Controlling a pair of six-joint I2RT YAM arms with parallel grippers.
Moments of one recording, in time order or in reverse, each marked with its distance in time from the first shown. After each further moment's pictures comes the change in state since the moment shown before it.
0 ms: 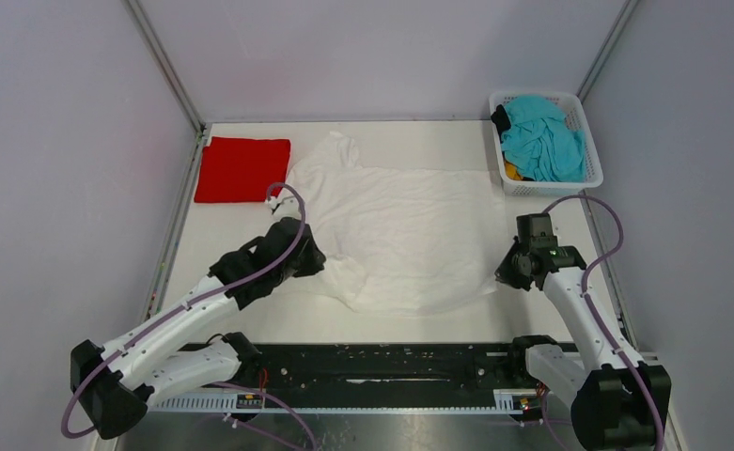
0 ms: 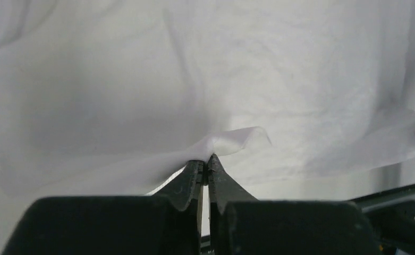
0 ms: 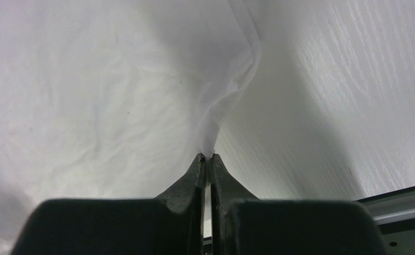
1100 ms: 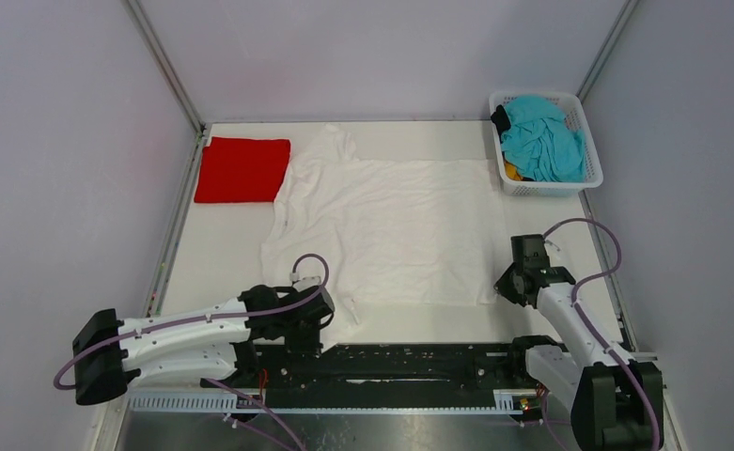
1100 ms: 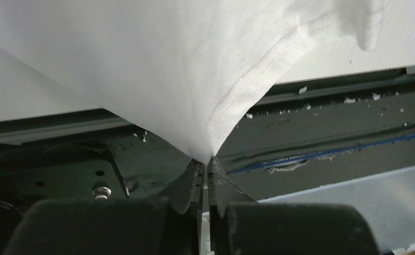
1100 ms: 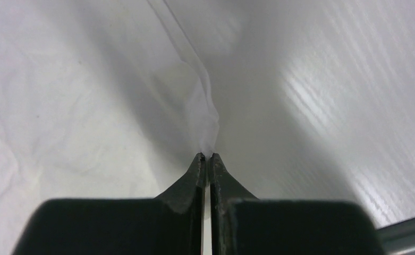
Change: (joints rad) left arm -0.356 0.035 -0.220 -0.263 0.214 -0.347; right arm 0.000 0.019 -0.200 0.226 0.122 0.100
